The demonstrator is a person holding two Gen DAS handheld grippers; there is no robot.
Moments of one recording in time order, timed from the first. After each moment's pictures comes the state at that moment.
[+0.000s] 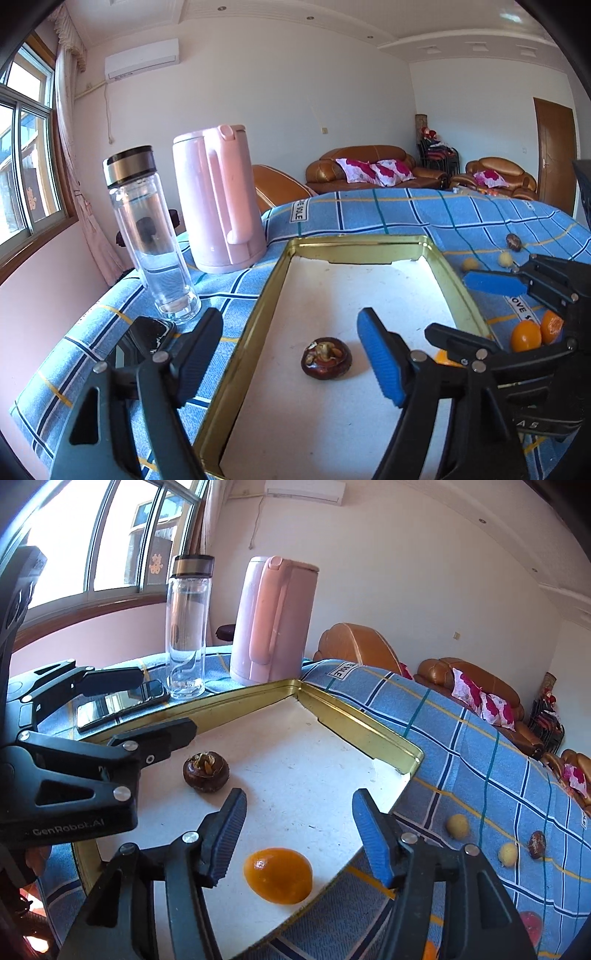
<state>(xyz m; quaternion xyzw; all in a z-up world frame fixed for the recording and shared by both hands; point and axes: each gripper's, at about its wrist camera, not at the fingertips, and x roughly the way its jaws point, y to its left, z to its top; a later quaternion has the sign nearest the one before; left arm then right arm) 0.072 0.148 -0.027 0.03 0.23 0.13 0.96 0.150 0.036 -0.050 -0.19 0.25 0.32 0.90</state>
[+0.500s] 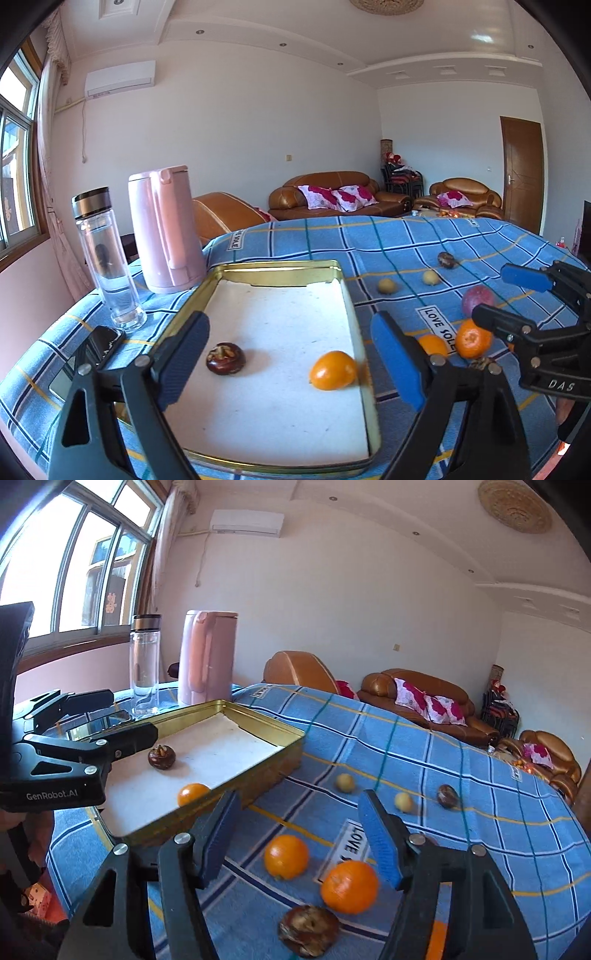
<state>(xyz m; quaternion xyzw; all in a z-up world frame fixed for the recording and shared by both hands) 0.044 0.064 -0.016 0.03 0.19 0.05 0.98 0.095 -0.090 -0.022 -0.14 0.19 0.22 0.95</state>
